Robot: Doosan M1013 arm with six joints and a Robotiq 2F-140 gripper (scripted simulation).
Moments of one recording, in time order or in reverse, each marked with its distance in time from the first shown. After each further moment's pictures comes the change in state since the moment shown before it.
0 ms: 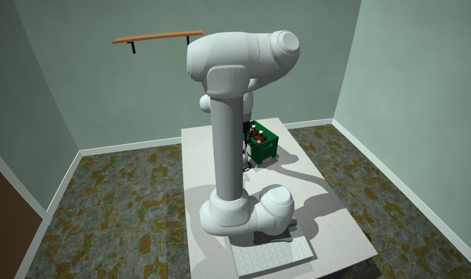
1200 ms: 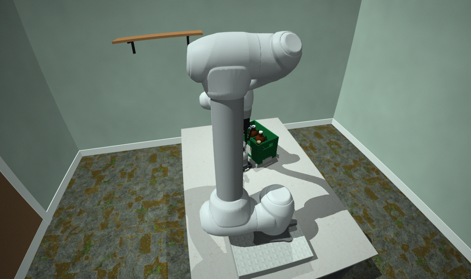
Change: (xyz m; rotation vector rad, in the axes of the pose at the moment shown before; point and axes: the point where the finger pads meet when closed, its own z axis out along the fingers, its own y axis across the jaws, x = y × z) arm 0.001 0.000 -0.020 0.000 0.000 0.000
